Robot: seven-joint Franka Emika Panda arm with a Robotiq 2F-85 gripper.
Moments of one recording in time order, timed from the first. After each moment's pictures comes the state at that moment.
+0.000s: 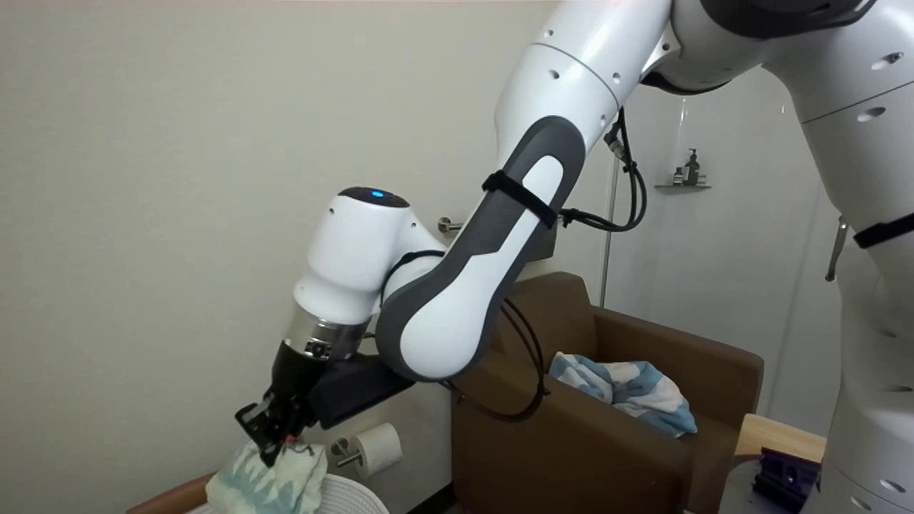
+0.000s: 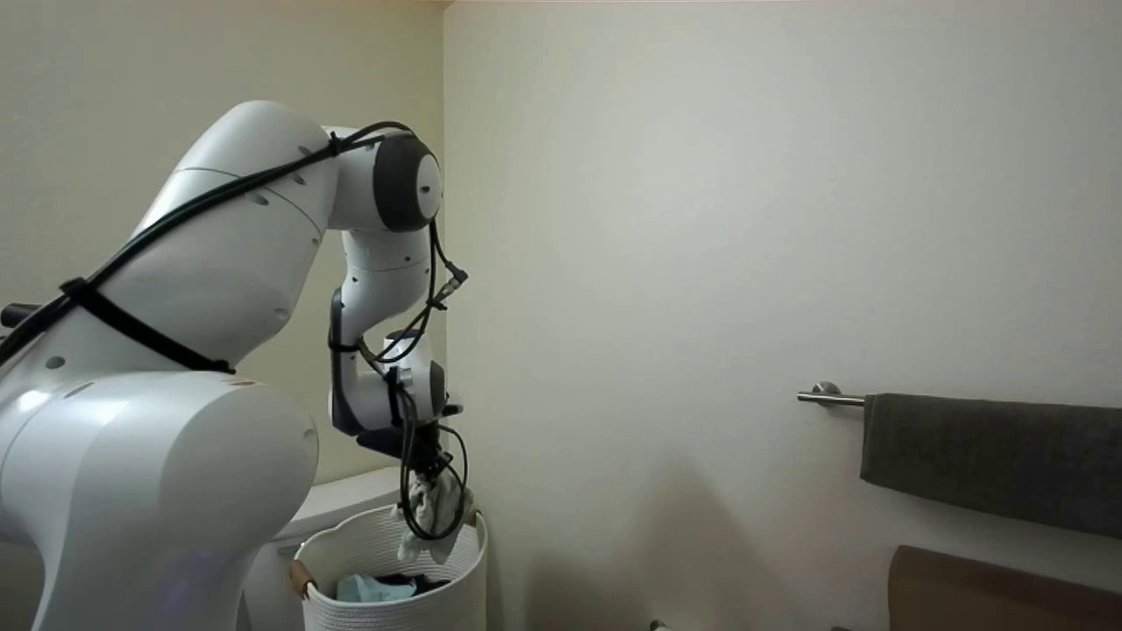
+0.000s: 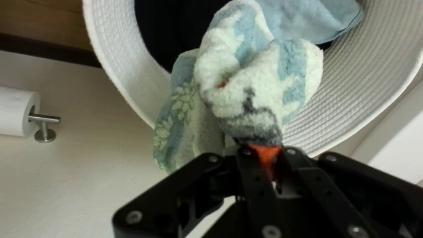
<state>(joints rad) 0.28 0.45 0.29 -2.12 -0.42 2.97 0.74</state>
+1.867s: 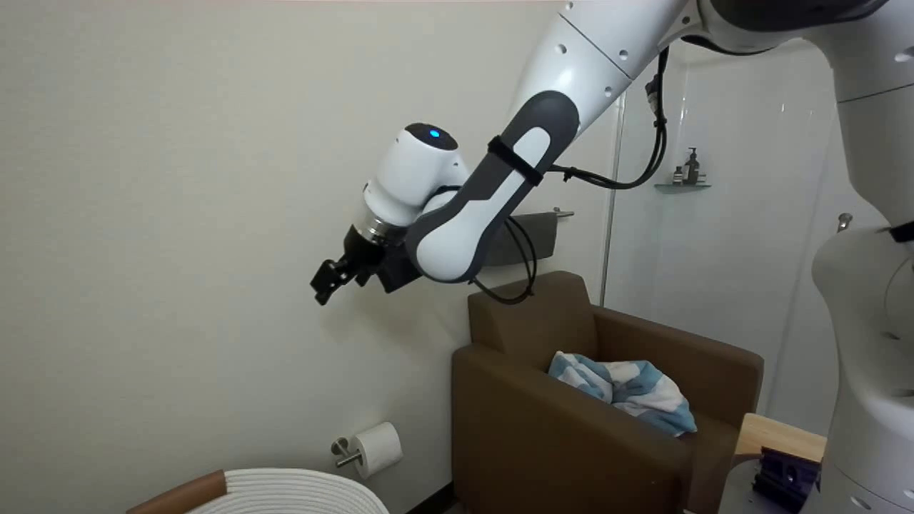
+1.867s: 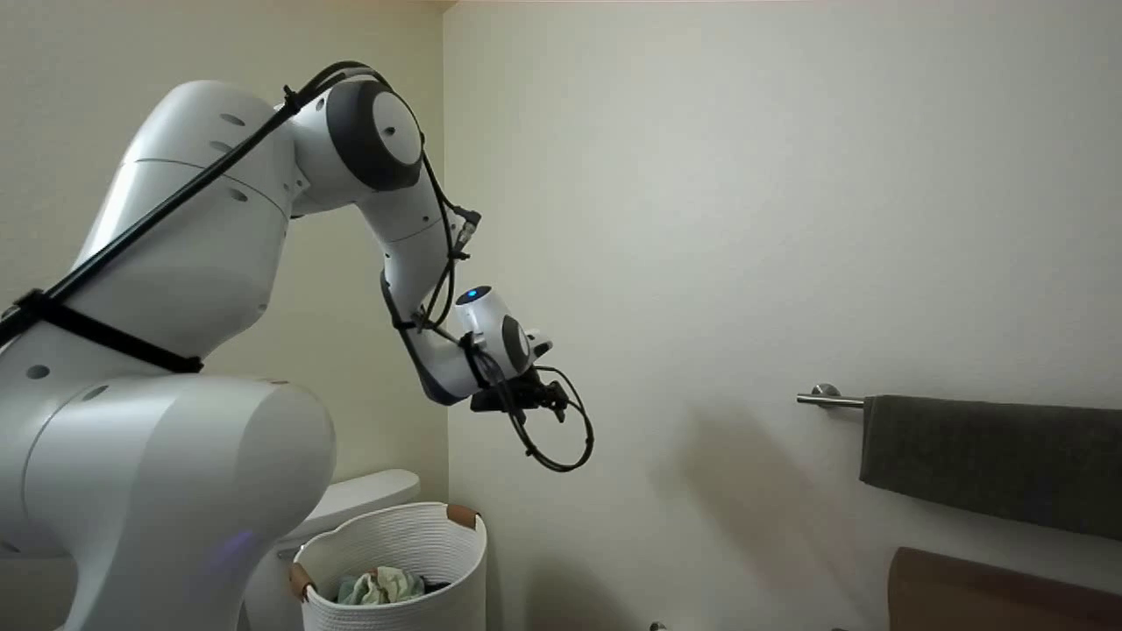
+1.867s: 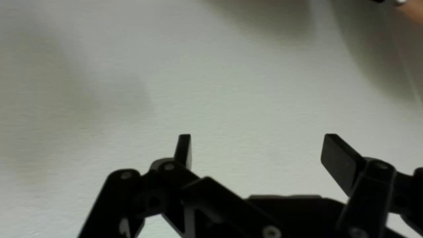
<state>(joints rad) 0.55 0.34 -0.33 -2.07 -0.40 3.10 0.46</state>
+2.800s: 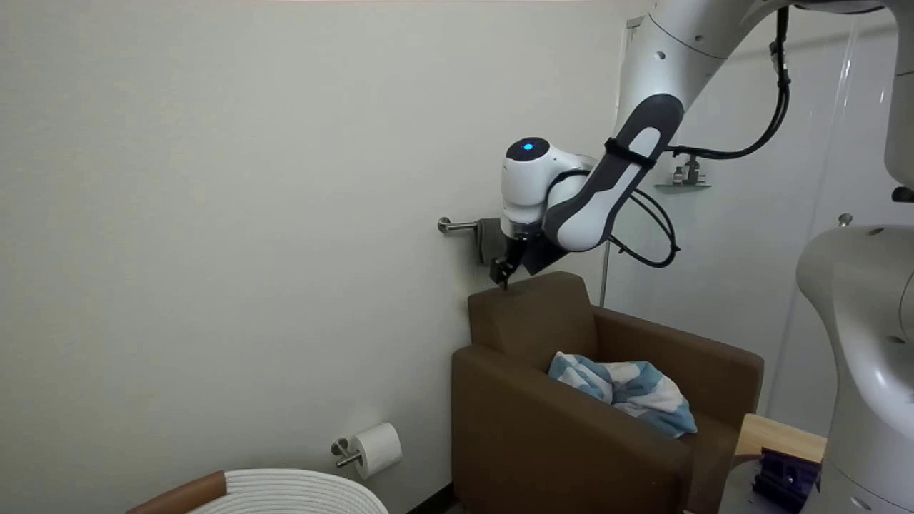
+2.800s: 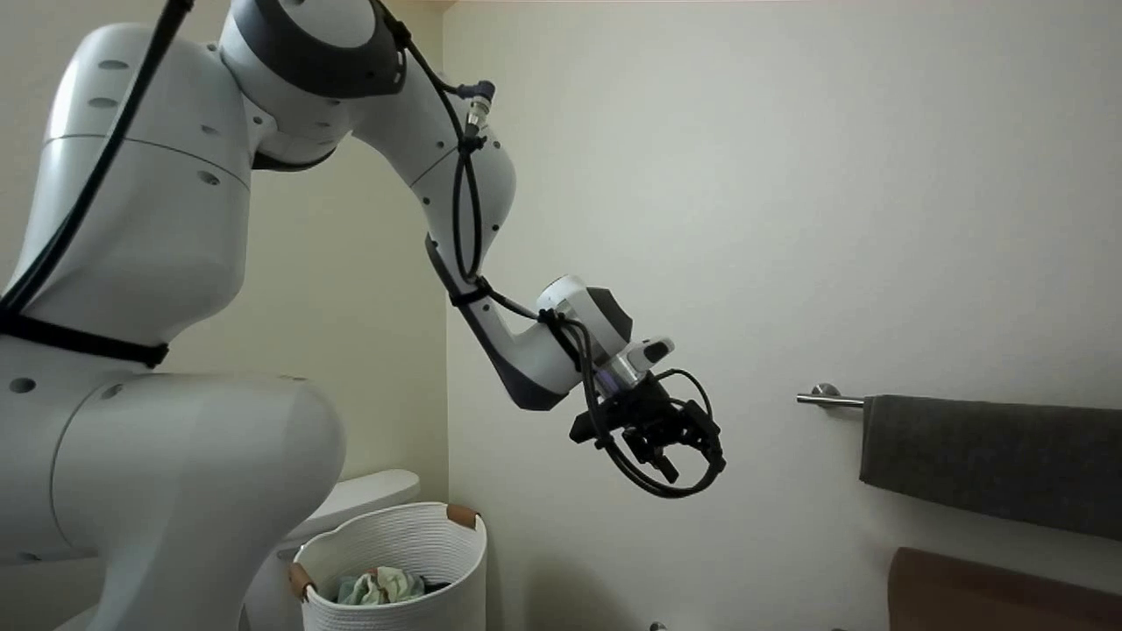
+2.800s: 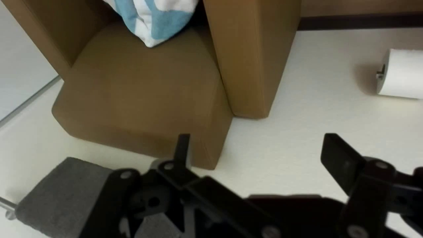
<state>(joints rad) 0.79 0.14 -1.06 -2.34 -0.87 2.77 0.81</state>
